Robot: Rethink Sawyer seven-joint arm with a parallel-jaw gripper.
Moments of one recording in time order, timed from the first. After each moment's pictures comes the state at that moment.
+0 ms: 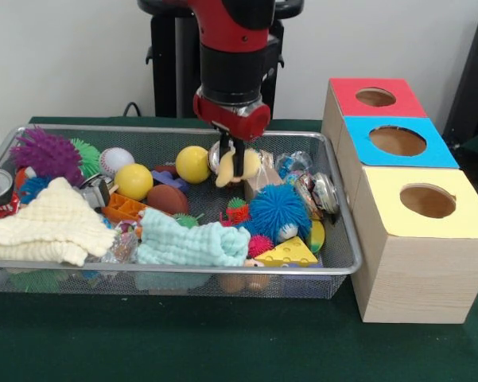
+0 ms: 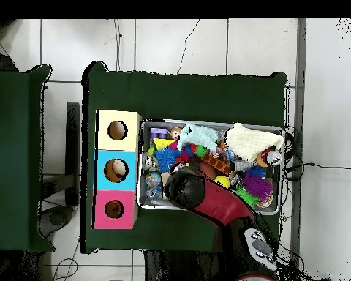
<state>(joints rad) -0.26 -0.60 -0.07 1.90 0.19 0.25 2.05</state>
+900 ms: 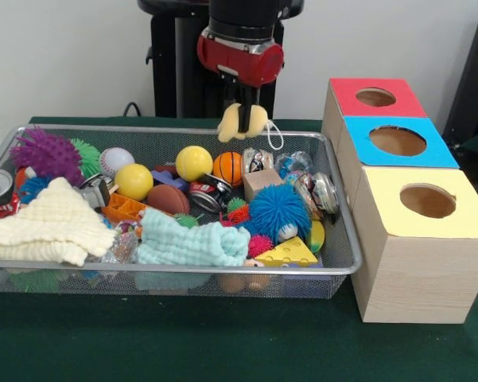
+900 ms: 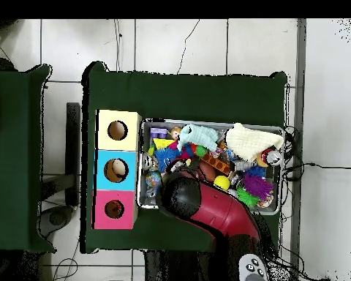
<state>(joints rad) -0.16 -0.76 -0.16 1.91 0.19 0.31 2.05</state>
